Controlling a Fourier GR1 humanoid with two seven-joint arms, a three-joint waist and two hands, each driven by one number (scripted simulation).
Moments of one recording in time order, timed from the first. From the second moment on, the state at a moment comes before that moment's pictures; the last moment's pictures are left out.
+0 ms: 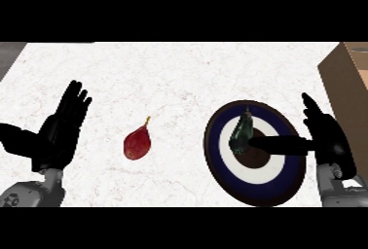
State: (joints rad) left arm -0.13 0.38 -0.19 -1.64 0.38 0.36 0.13; right arm -0.23 -0.33 0.21 -1.85 0.34 -0.28 1.19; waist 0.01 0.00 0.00
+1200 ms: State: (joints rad) left arm -0.10 0.33 -0.12 -1.65 0.33 0.29 0.14; right arm -0.28 -0.09 0.15 -1.59 0.52 -0.27 1.13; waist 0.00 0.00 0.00
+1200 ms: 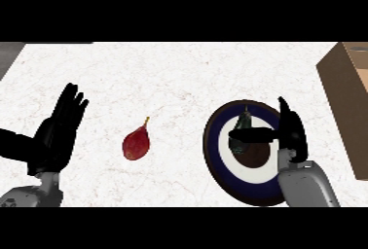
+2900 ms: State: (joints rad) left arm -0.09 0.22 -0.02 -1.67 0.21 0.20 0.20; right arm -0.33 -0.01 0.14 -1.37 0.53 -0.30 1.03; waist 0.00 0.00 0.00
